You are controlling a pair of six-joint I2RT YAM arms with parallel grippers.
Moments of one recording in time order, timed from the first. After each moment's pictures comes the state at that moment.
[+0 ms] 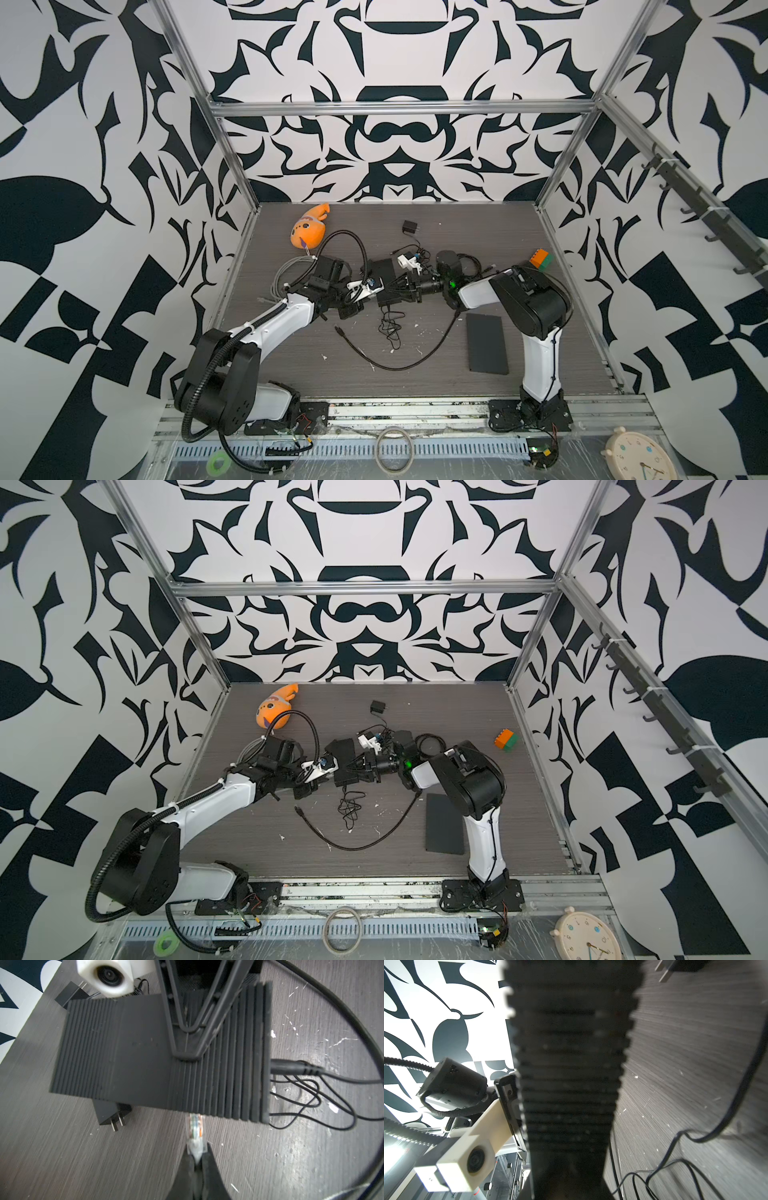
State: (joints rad) left arm -0.43 1.37 0.74 -0.27 0.45 0.83; right arm 0.53 2.03 0.90 0.89 -1.16 1.31
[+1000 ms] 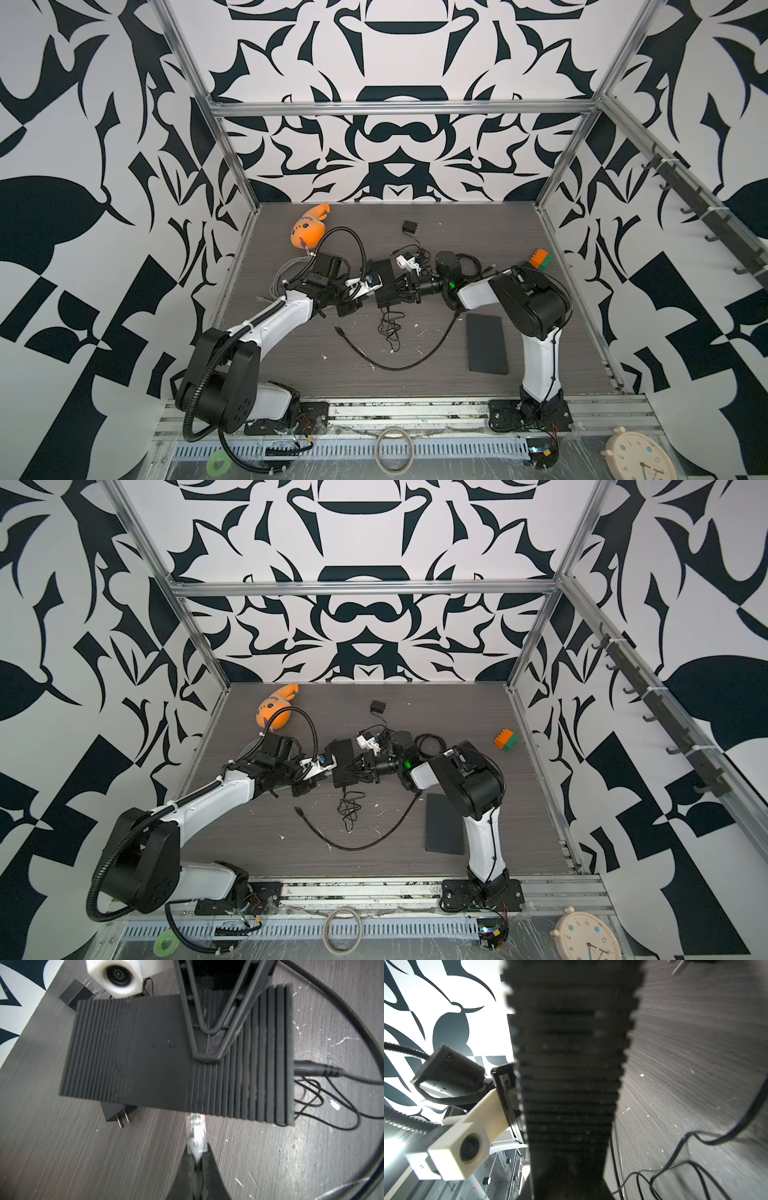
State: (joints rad) left arm -0.41 1.38 0.77 -0.31 0.45 0.85; right arm 0.54 2.03 0.90 0.90 -1.17 1.29
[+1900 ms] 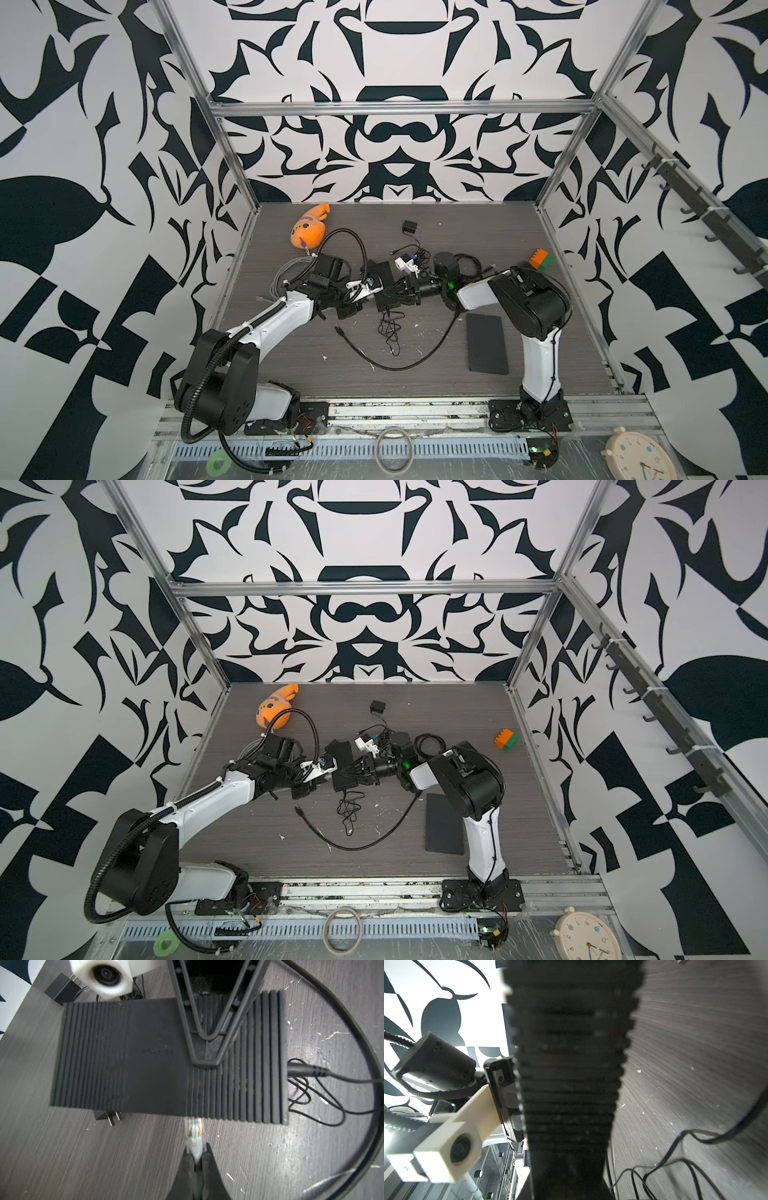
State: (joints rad) left arm -0.43 1.37 0.77 -0.35 0.44 0.85; right arm 0.55 2.03 0.90 0.85 -1.18 1.20
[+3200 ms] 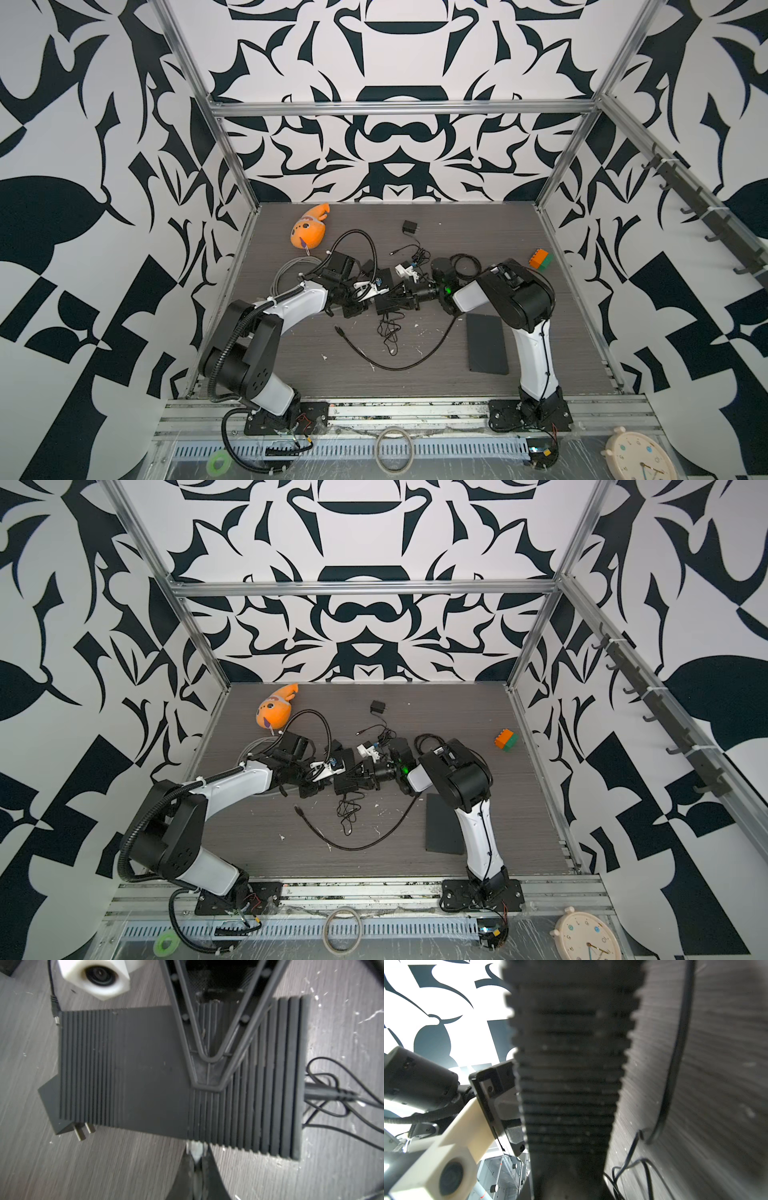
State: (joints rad) left arm -0.47 1.55 0.84 -0.33 0.39 0.85; right arm 0.55 2.15 0.91 0.92 -1.15 1.32
